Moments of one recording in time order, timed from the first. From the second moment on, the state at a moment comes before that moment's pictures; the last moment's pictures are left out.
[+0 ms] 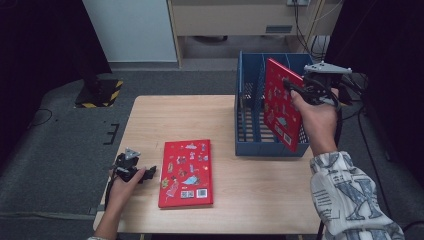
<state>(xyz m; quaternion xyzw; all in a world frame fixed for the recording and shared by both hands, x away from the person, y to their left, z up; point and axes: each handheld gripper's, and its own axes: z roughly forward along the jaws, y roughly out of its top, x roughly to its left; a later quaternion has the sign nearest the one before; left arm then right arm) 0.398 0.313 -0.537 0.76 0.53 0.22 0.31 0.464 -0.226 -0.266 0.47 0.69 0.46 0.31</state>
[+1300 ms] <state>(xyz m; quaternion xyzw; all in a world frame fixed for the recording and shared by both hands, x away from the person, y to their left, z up) 0.397 0.313 -0.537 0.76 0.53 0.22 0.31 0.532 -0.210 -0.304 0.53 0.62 0.46 0.35</state>
